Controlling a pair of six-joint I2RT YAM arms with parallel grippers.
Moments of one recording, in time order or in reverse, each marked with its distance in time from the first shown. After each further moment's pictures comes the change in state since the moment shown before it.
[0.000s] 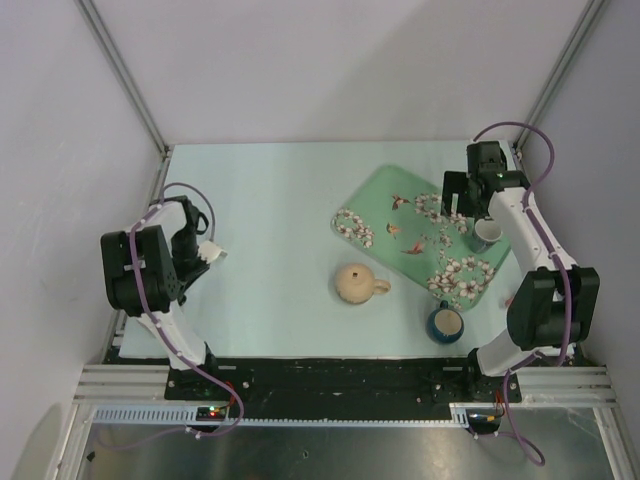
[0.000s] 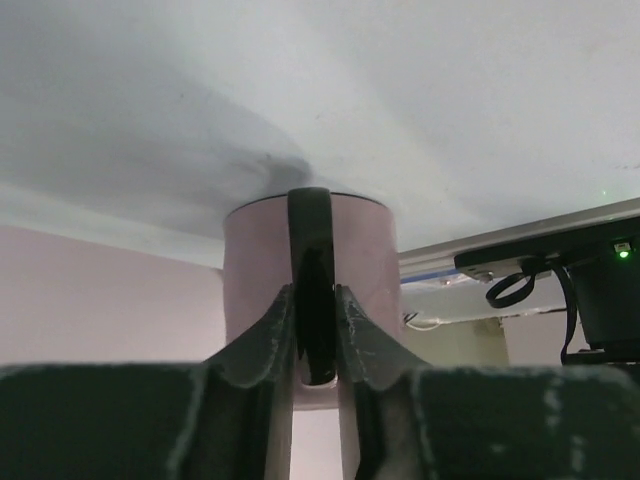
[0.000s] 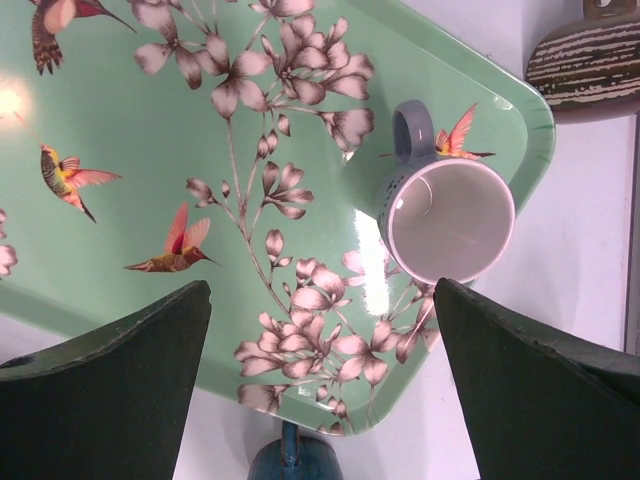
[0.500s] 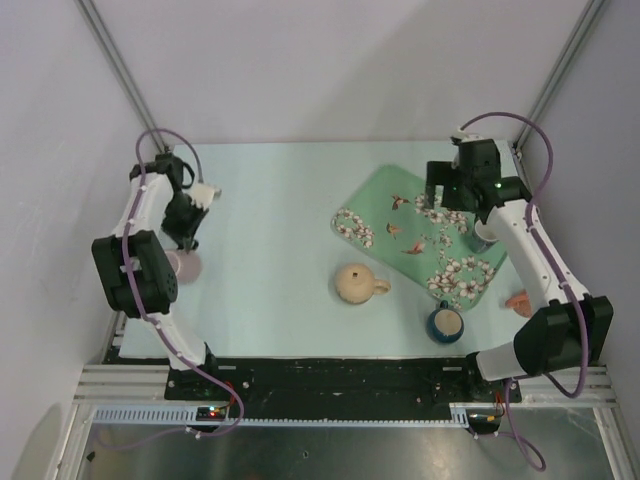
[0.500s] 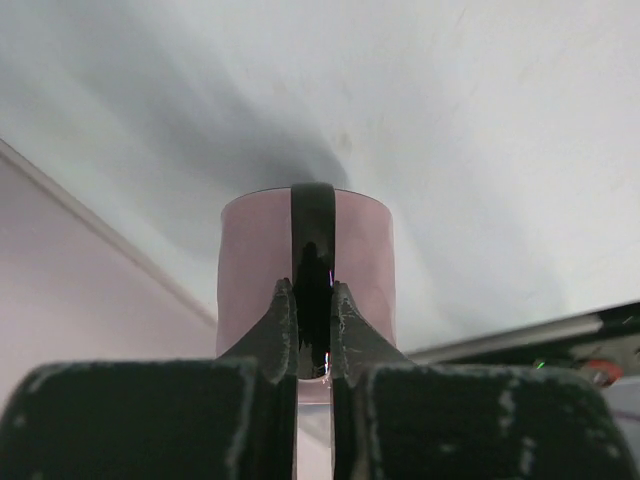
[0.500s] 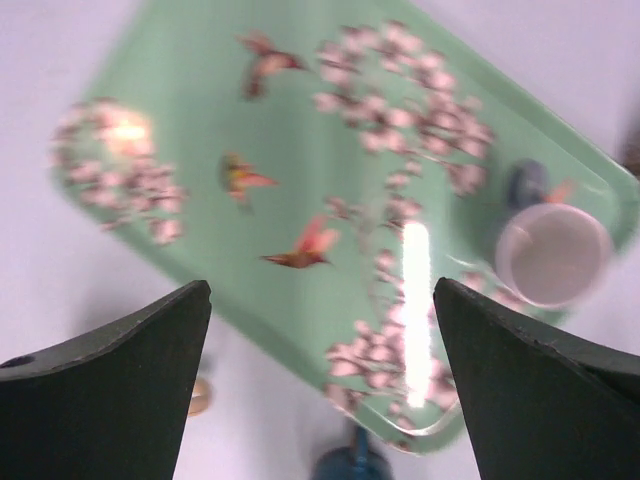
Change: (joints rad) left arm -0.002 -0.007 0.320 0.014 0.210 -0.092; right arm 0.095 -0.129 0.000 0.047 -0.077 0.020
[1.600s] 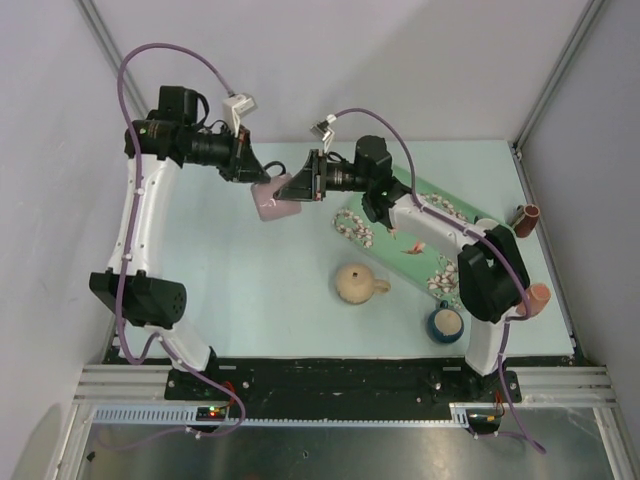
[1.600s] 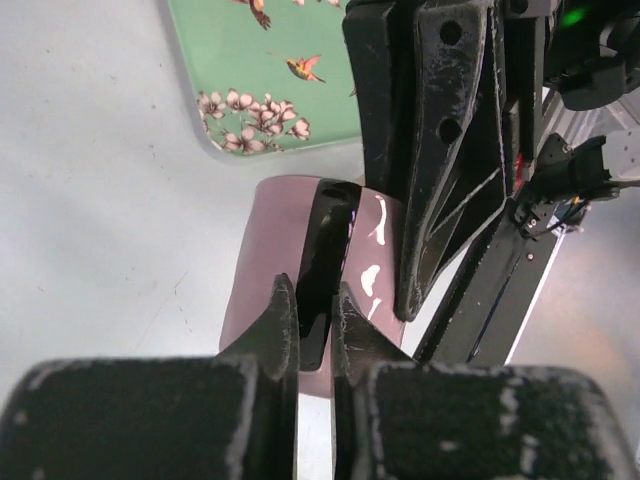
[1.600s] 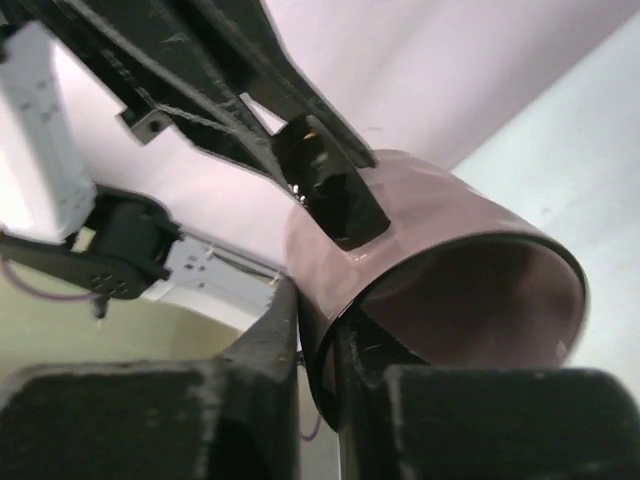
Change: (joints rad) left arm -0.277 -0.095 0.582 -0.052 0.904 -0.326; right arm 0.487 0.422 0.113 1.167 -0.992 0.771
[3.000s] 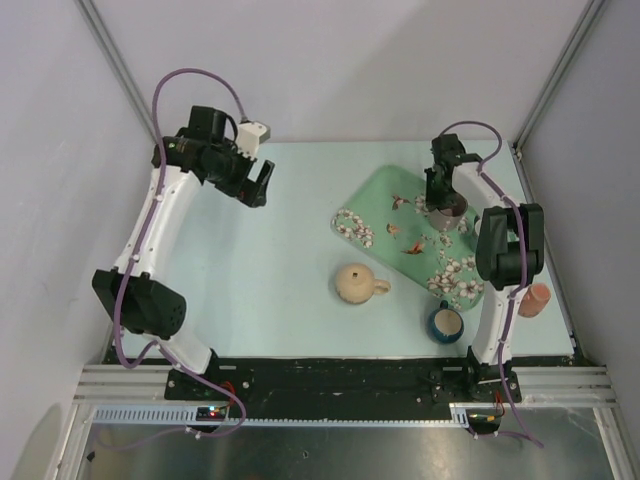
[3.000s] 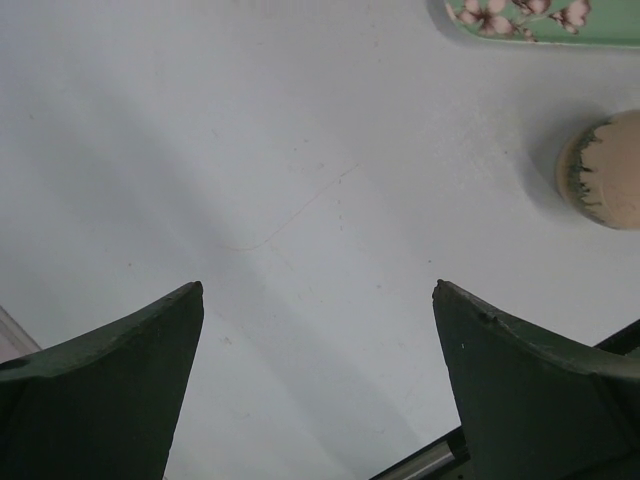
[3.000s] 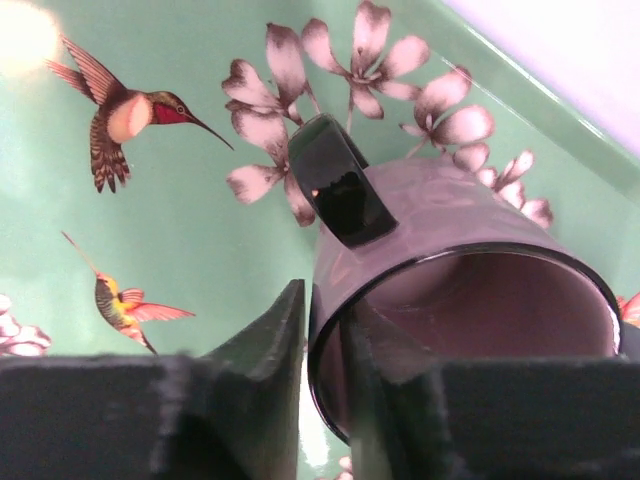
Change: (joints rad) left arm -0.077 -0.068 -0.237 0.137 -0.631 -0.002; right arm -0.531 0.192 0.174 -1.138 0.969 -0.766
